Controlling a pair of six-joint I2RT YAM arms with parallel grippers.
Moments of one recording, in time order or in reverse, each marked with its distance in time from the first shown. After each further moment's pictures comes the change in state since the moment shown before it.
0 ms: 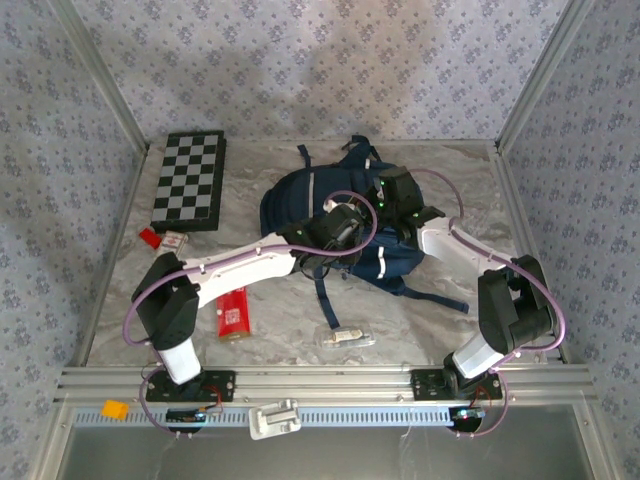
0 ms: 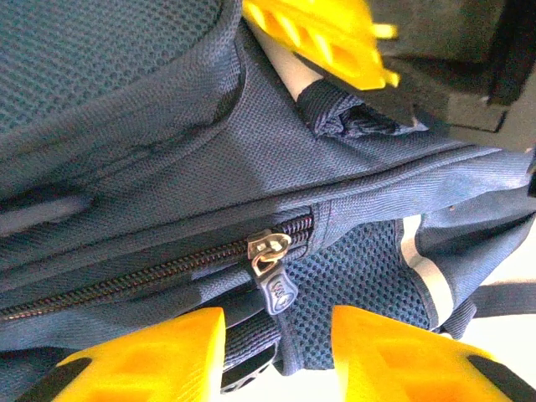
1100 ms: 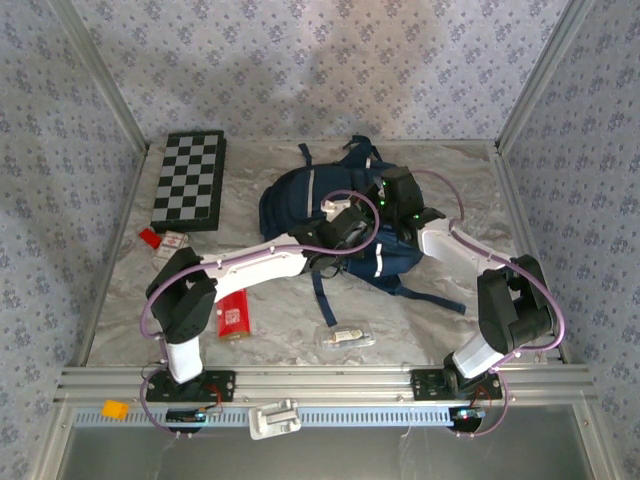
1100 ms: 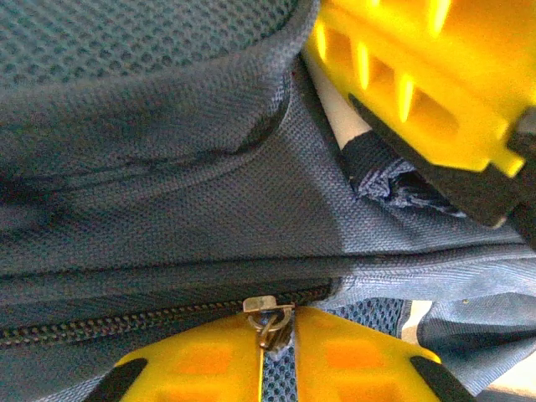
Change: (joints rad) left arm -0.005 0.081 0.031 0.075 -0.121 -0.187; right arm -0.002 0.000 -0.024 0.082 -0.011 0.074
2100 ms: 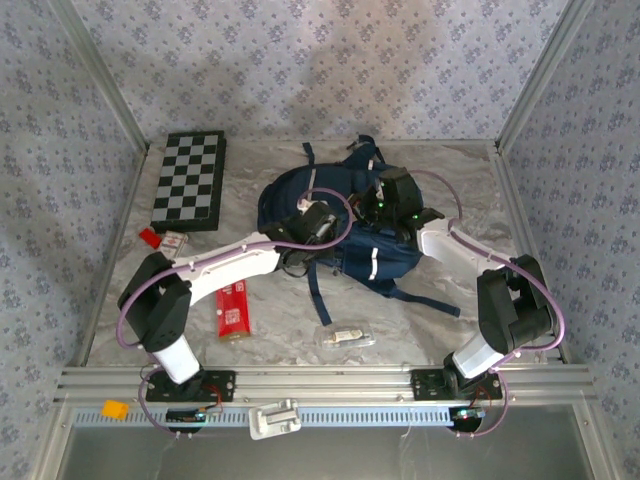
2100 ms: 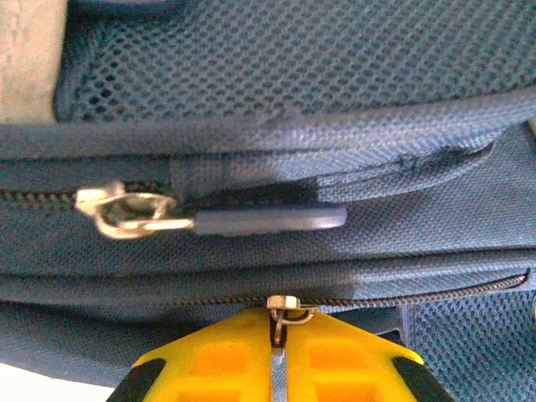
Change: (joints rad) left arm 0.117 -0.137 -0.161 -0.035 0.085 0.176; right arm 0.010 0.000 0.008 -0.032 -0.017 -0.043
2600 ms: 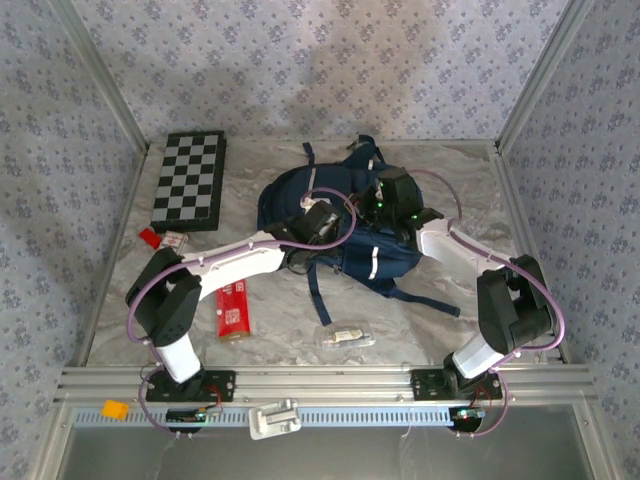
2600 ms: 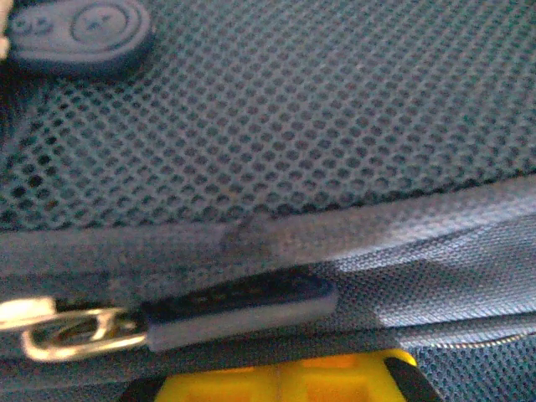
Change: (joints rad) left arm 0.009 0.045 -0.001 0.082 -0.014 0.015; right arm 0.006 0.000 0.002 -0.003 0.014 -0.014
